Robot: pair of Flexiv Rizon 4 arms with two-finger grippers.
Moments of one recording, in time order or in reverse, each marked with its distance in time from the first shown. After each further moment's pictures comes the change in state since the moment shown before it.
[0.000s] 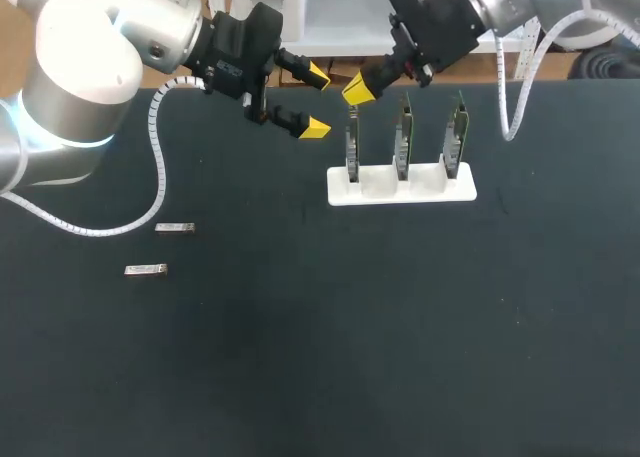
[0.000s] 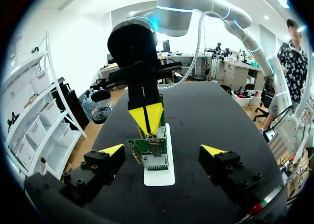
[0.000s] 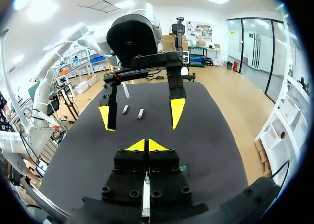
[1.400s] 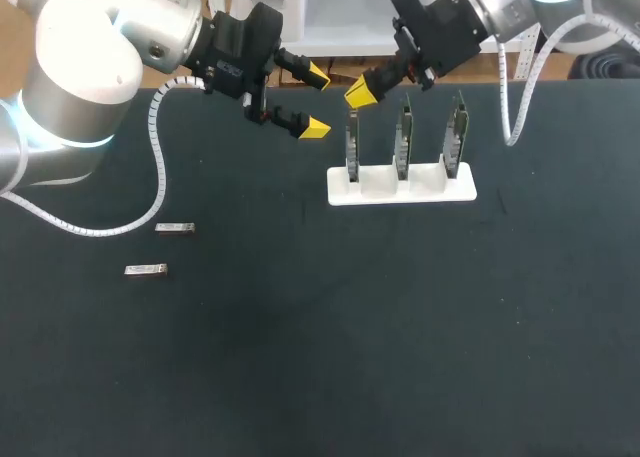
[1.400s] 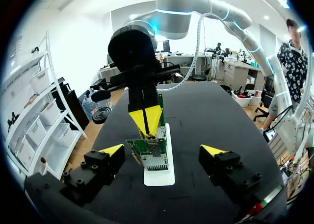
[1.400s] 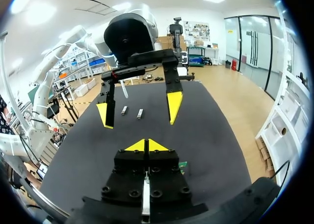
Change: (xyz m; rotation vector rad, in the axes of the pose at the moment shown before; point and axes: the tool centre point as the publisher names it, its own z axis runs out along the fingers) left arm 0.000 0.000 0.000 0.000 0.000 0.000; right arm 0.004 -0.003 0.000 0.007 -0.029 0.018
